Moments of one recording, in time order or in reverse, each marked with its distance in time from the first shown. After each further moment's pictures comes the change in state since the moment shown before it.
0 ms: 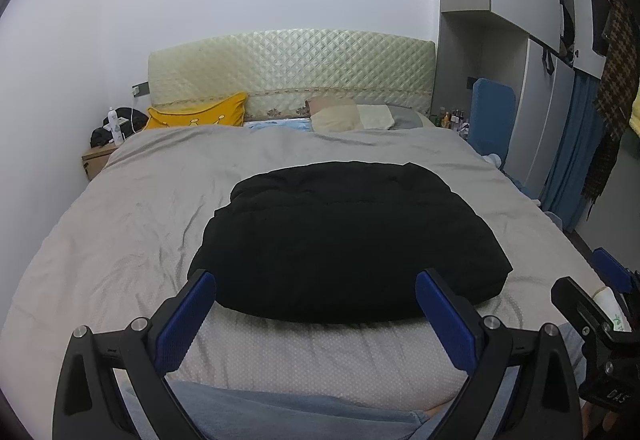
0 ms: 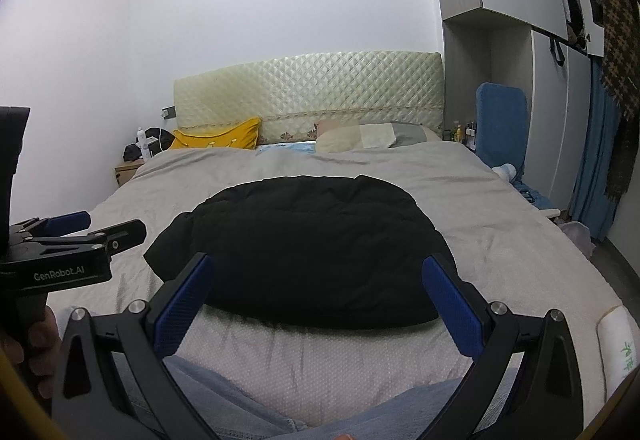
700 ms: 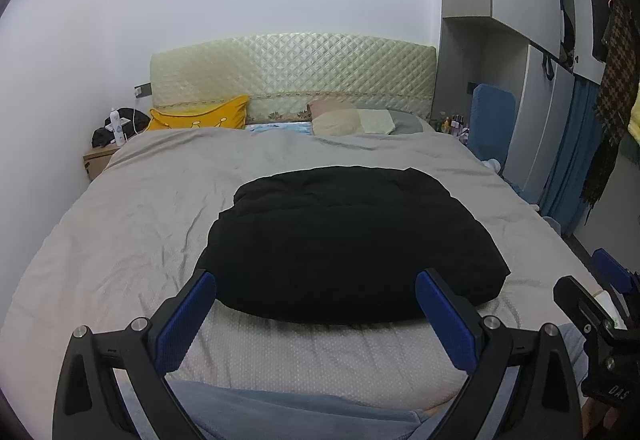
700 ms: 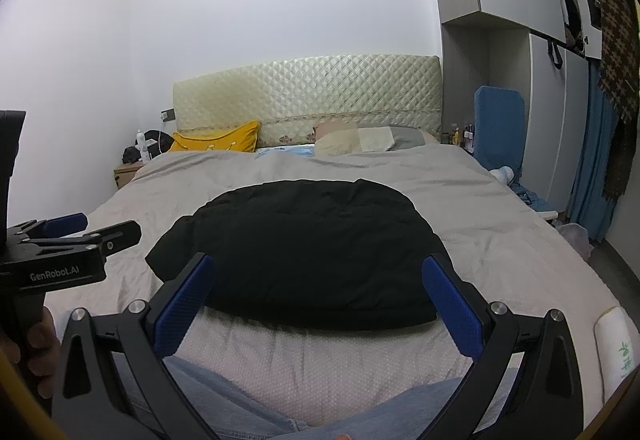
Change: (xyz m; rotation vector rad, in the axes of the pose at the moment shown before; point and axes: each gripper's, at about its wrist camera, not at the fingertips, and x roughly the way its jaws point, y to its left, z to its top) left arm -0.011 0.008 0.000 -0.015 -0.013 -0.005; right arm -0.002 0.003 0.003 -0.004 -0.012 -0.004
